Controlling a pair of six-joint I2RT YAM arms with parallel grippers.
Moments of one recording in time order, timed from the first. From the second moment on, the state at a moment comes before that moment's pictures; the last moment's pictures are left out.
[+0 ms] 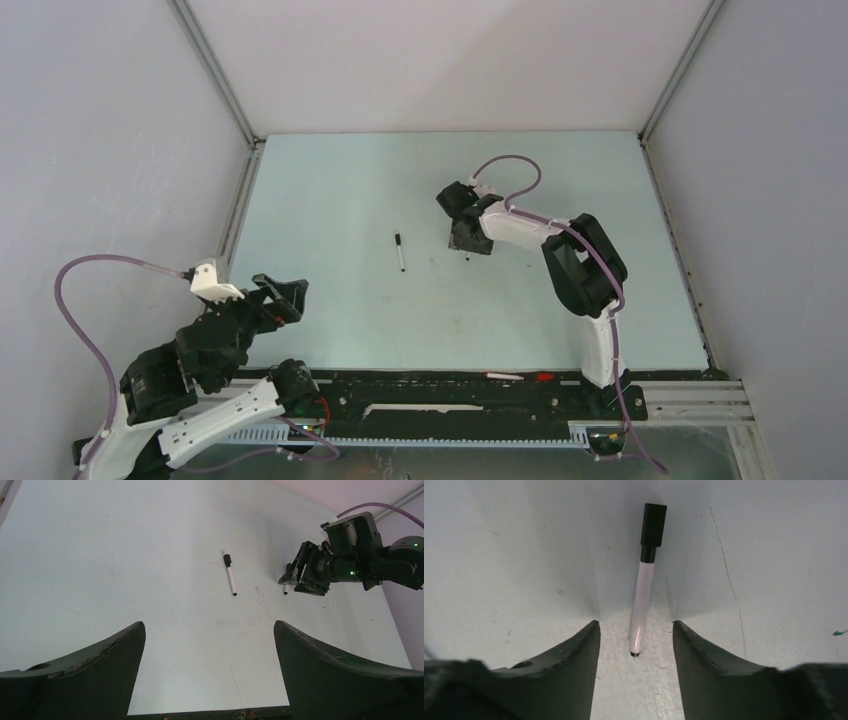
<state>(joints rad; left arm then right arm) -1.01 0.22 0.93 -1.12 -0.83 -0.76 0.67 2.06 1.47 -0.62 0.34 0.84</state>
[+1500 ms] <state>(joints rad) -1.01 0.18 0.92 -1.09 -0.82 -0.74 0.82 0.81 0.47 0.18 0.60 0.22</state>
